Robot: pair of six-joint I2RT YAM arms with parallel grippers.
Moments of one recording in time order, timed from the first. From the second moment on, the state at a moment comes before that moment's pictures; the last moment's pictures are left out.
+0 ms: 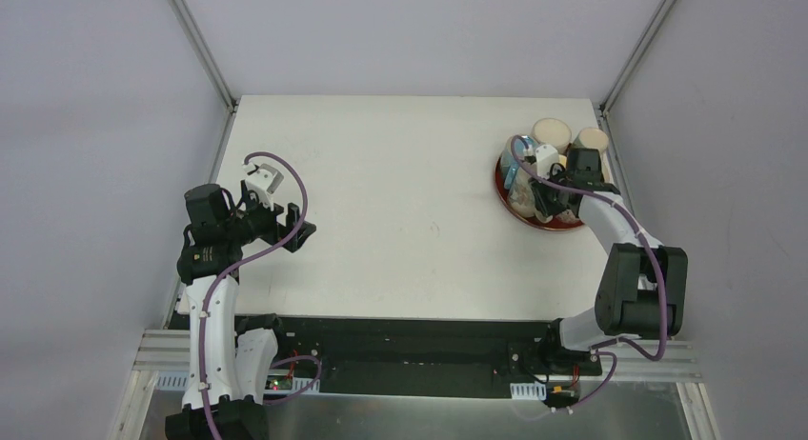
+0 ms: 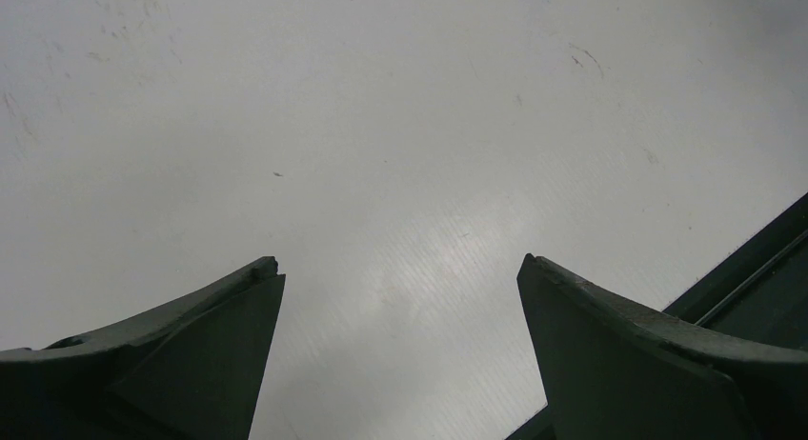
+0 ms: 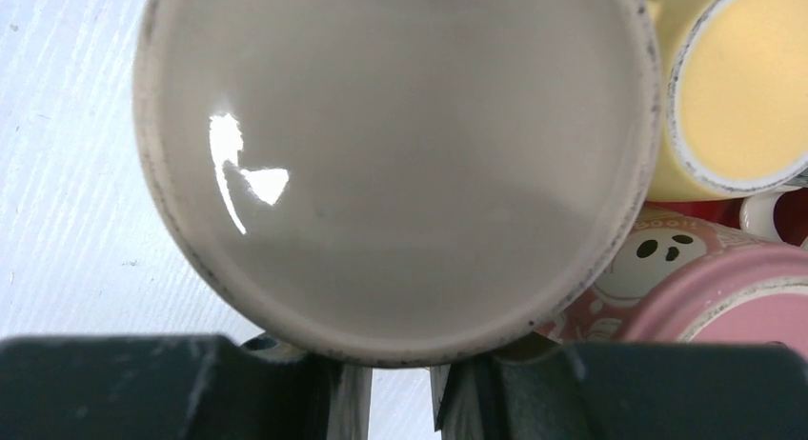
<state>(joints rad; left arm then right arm) 0.25 0.74 0.76 -0.60 0.77 0.29 -0.04 1.48 0.94 -0.40 -0.24 -0.56</state>
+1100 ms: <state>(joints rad) 0.26 0.74 0.76 -0.59 0.81 0.28 0.04 1.14 0.92 -0.54 -0.28 -0.39</state>
